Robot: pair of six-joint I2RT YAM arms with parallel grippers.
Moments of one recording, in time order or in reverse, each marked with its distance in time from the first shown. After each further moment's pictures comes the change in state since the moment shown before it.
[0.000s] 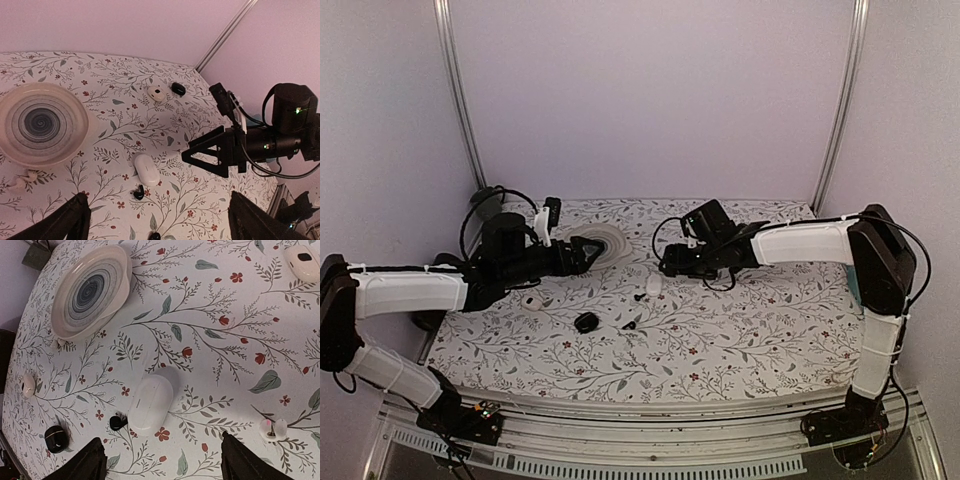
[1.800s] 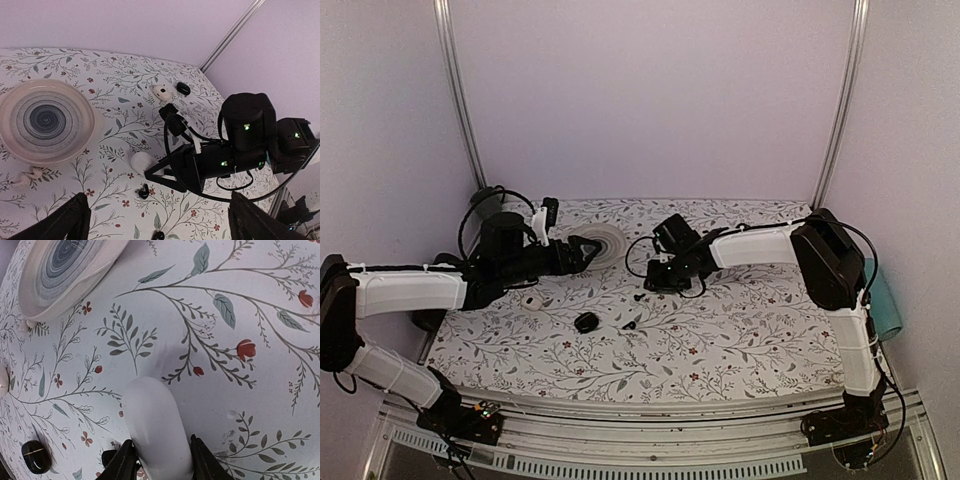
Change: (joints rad) left arm 0.022 0.000 0.000 -0.015 0.008 -0.011; right arm 0.059 0.333 0.317 -0.133 -0.052 0.005
